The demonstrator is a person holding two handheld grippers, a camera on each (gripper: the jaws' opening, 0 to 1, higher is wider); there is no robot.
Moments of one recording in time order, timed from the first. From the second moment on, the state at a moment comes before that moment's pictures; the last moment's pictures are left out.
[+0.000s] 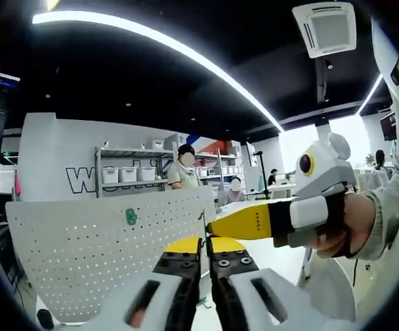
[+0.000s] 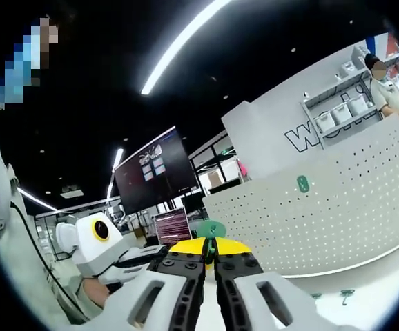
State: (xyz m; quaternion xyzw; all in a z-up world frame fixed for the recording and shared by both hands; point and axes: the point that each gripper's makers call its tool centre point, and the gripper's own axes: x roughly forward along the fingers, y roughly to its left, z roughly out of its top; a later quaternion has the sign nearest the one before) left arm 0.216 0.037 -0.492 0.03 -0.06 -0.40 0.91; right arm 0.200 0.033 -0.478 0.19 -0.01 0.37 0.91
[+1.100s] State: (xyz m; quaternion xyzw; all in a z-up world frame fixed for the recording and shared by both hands) left arm 0.214 0.033 -0.495 0.03 -0.06 -0.40 0.91; right arm 0.205 0.031 -0.478 0.17 -0.01 0.37 0.91
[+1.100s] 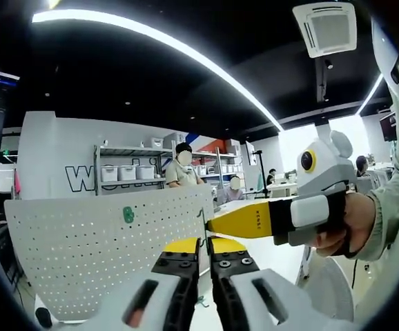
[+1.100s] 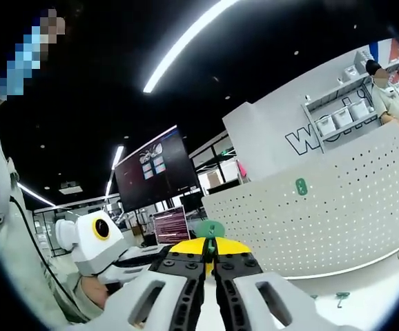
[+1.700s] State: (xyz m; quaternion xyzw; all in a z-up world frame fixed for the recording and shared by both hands) left arm 0.220 0.041 -0.509 0.03 -0.03 -0.39 0.92; right arm 0.212 0.029 -0.473 0.17 -0.02 0.37 0.91
